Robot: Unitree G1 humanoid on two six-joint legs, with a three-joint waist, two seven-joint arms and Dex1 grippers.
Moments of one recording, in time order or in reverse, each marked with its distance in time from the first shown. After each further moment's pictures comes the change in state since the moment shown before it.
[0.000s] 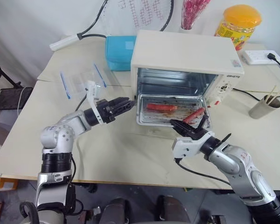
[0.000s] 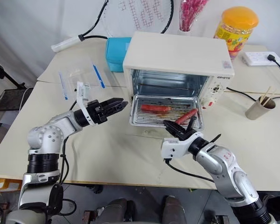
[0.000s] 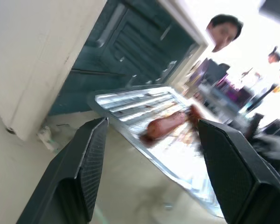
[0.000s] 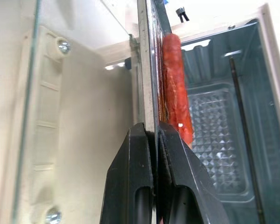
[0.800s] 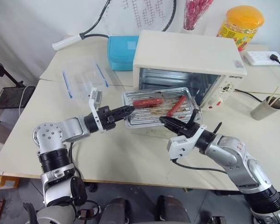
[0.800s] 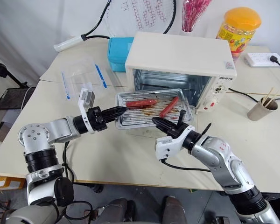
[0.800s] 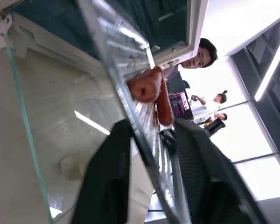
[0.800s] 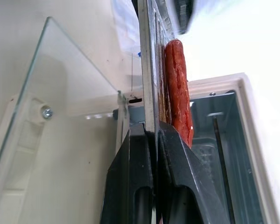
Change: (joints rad) left arm -0.062 -0.118 0.291 0.072 -0.369 0.567 0.458; right arm -0.136 0.000 0.038 0.074 0.038 -0.168 0.039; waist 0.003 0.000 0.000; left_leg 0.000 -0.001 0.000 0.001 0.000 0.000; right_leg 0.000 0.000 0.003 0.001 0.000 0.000
